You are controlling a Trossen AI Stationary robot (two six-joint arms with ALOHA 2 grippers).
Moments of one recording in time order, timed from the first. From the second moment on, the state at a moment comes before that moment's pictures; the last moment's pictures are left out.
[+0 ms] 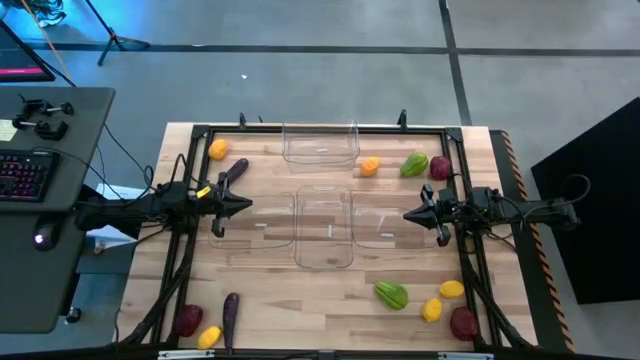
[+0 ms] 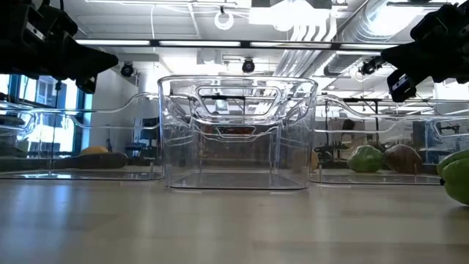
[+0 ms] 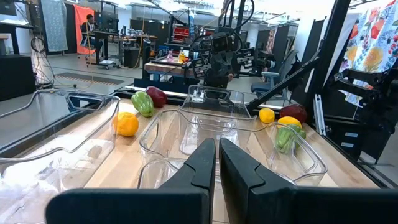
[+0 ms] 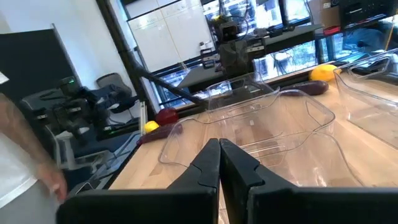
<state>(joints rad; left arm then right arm) 0.04 0.00 0.01 0.01 -0.04 -0.10 0.04 0.01 0.01 0.03 -0.06 0.32</state>
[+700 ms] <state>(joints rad) 0.04 0.00 0.01 0.01 -0.04 -0.10 -0.01 0.03 0.02 0.40 0.68 1.00</state>
